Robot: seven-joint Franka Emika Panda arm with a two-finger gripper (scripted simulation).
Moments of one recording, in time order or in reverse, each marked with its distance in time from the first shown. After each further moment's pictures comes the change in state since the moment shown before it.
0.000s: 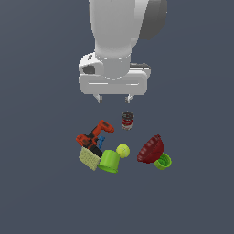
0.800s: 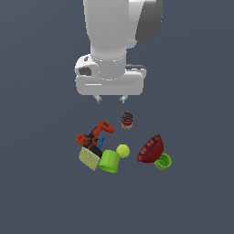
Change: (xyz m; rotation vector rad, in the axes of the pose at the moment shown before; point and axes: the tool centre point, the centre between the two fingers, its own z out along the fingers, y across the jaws) arm -0.002 0.011 0.004 0.001 -0.008 -0.012
